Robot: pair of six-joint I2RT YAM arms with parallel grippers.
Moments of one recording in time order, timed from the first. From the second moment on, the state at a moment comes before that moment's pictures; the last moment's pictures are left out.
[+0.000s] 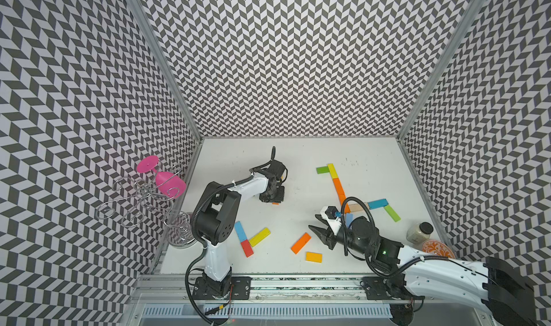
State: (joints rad) left arm -0.50 1.89 1.24 -0.66 0.00 -0.38; right arm 1.02 0.93 0.29 0.38 0.03 0.09
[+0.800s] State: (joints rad) left arm -0.49 1.90 1.26 -0.66 0.00 -0.37; right arm 1.02 0.91 0.28 0.38 0.04 0.09
